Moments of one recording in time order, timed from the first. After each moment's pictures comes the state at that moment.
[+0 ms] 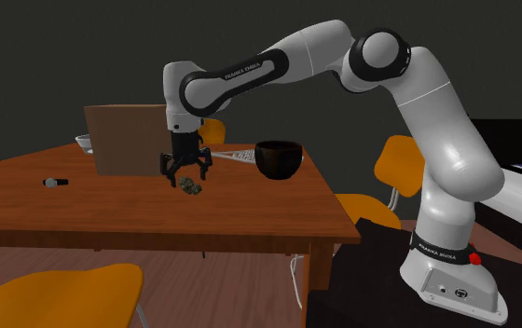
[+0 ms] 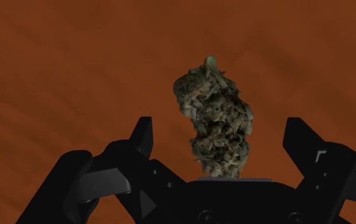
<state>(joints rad) 0.19 0.53 0.34 -1.44 -0.22 1.96 0.82</state>
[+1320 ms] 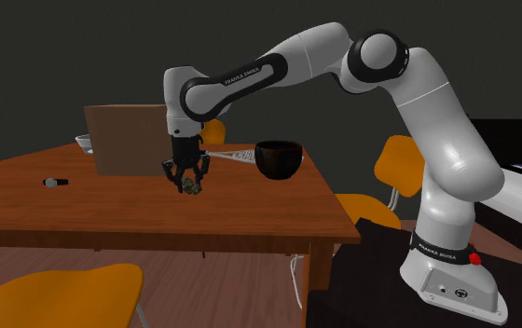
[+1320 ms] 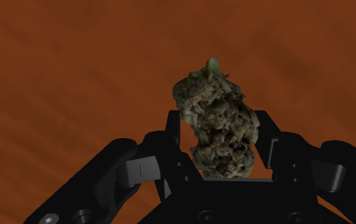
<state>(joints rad) 0.19 0.55 0.34 -1.45 -0.22 1.99 0.82</state>
